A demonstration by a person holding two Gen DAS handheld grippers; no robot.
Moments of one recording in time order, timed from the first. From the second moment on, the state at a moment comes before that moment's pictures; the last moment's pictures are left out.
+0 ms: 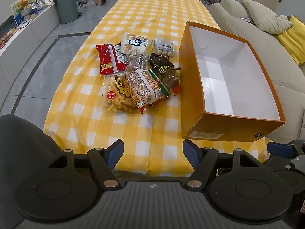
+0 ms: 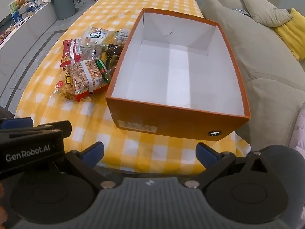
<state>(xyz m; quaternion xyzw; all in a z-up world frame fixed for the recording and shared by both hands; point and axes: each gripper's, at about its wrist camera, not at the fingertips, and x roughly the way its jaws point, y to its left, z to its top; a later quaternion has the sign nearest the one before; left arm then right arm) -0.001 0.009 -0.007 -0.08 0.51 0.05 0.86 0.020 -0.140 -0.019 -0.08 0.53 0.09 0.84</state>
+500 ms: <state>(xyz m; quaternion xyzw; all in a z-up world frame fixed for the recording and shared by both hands) 0.001 0.005 -0.006 -0.08 0.52 0.05 0.85 0.023 -0.143 -0.018 -0.07 0.54 0.09 0.83</state>
